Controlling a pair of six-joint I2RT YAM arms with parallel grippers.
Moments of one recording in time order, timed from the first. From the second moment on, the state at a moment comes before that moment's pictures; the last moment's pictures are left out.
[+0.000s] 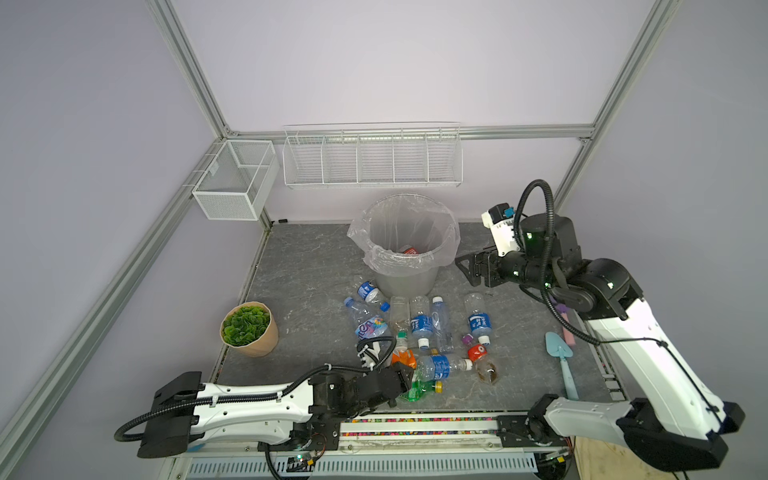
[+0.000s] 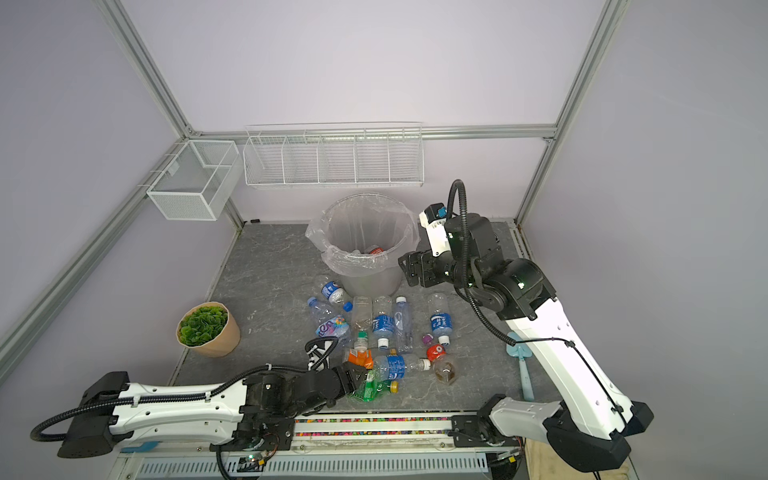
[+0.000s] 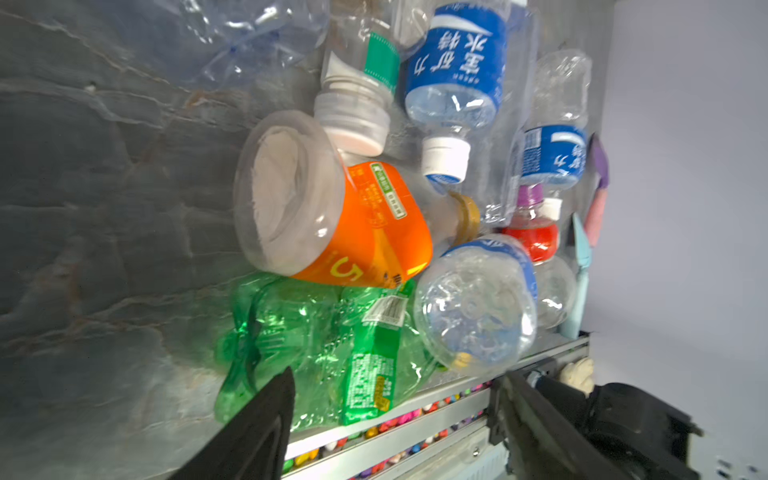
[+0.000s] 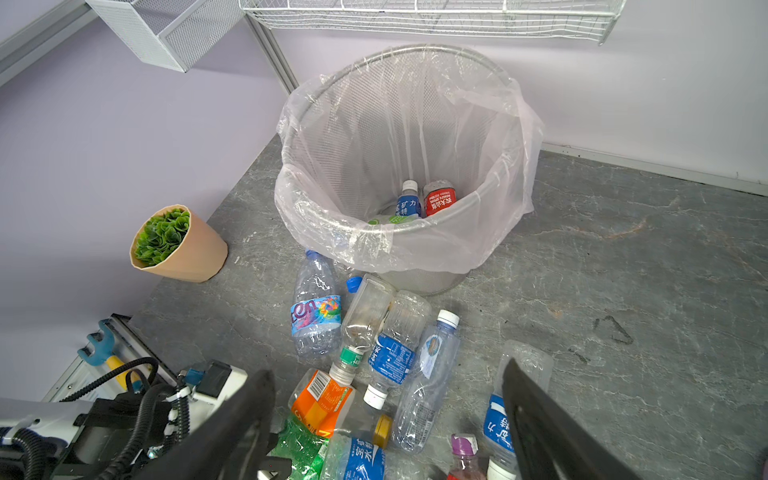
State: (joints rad) left arm -1.45 0.97 0.49 -0.33 -0.36 -1.62; right arm 0.65 1.23 1.69 -1.03 0.01 0.26
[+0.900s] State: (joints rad) left arm -1.63 1.09 0.54 -0.33 -0.44 -1.84; right arm 0.64 1.23 1.66 -1.02 0.01 0.27
